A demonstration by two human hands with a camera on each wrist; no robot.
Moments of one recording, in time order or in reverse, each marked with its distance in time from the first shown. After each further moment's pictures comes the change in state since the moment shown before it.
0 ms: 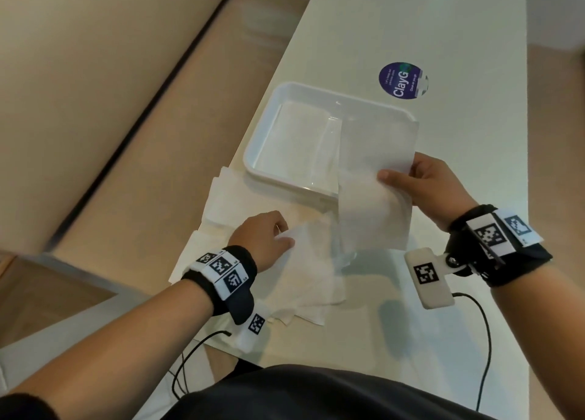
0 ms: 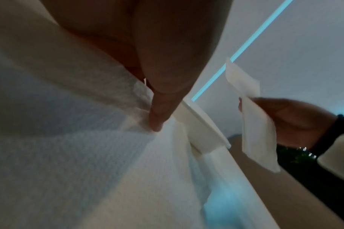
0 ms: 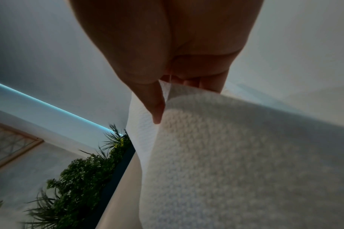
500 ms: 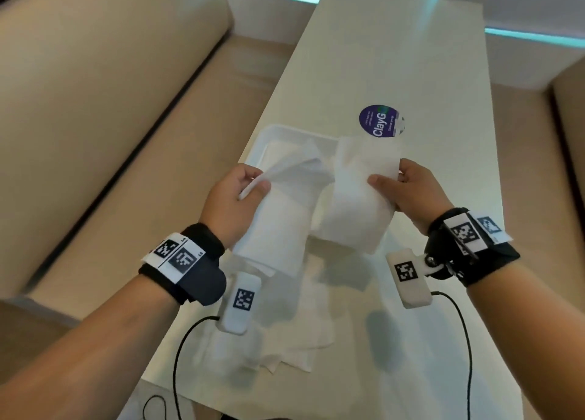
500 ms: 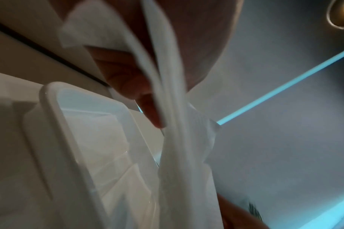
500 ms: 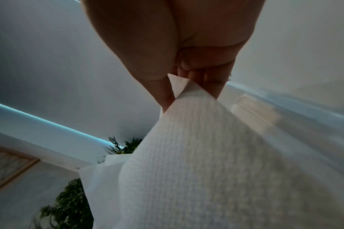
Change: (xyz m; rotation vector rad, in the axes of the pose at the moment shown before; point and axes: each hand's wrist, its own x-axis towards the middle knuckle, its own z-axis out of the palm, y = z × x) left_hand 0.032 0.047 -0.085 -0.612 0.327 0.167; right_hand 0.037 -0.025 -0.014 0.002 0.160 0.011
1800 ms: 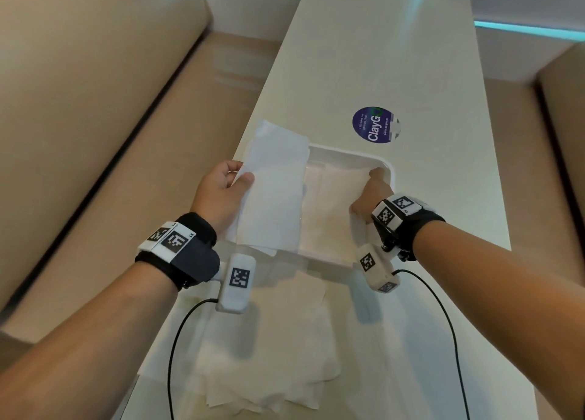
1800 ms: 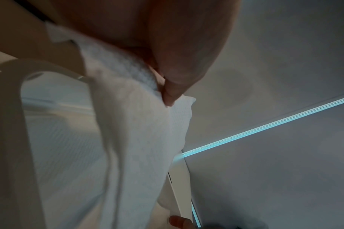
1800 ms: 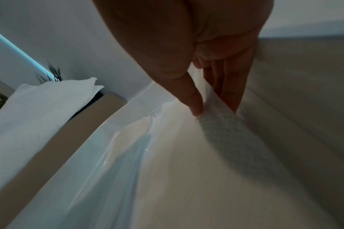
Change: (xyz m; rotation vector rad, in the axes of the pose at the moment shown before) left_hand 0.081 -0.018 0.006 -0.205 0.041 -0.130; right_hand 0.095 0.032 0.048 -0.636 0.012 0.349
